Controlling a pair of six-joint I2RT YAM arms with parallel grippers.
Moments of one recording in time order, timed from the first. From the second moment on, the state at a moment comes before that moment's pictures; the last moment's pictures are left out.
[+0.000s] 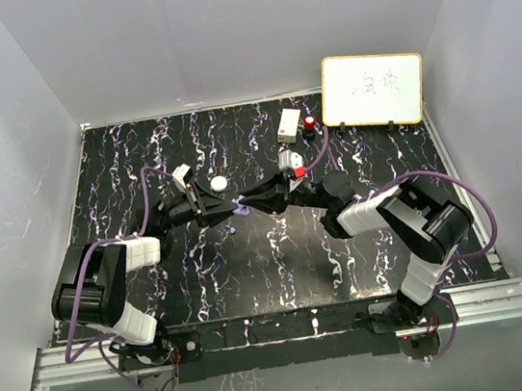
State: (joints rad) left arm -0.22 1.55 0.49 0.95 1.07 -1.41; right arm 0.62 1.71 0.65 1.45 -0.76 0.21
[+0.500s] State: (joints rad) left arm -0.22 1.55 0.49 0.95 1.07 -1.41; right arm 0.62 1.74 0.65 1.44 -0.76 0.19
